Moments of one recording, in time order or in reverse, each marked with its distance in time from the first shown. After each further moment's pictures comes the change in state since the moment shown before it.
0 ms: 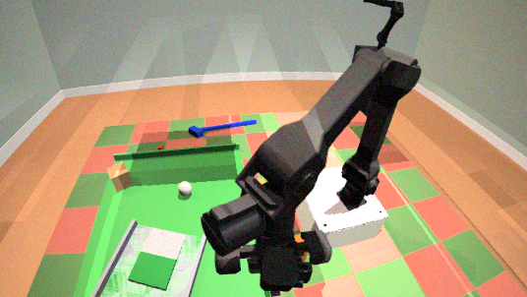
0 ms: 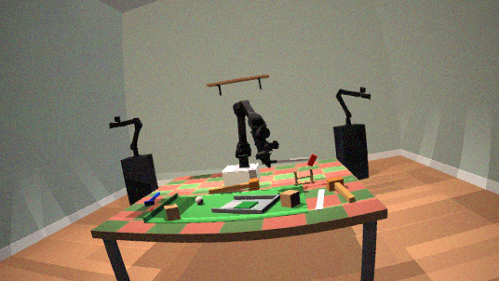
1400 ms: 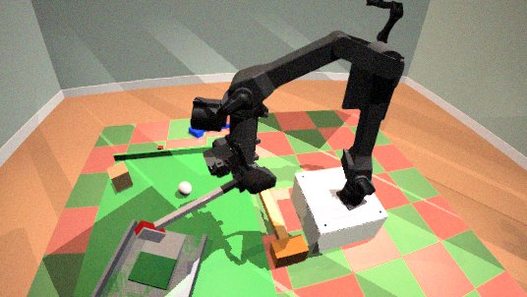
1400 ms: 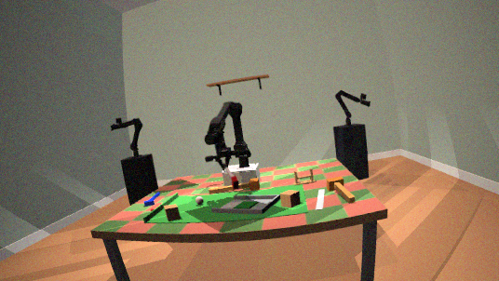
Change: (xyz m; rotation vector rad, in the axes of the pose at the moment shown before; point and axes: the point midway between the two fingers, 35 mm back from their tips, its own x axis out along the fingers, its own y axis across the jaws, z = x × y) arm -0.061 -0.040 -0.218 1.101 0.104 -0.142
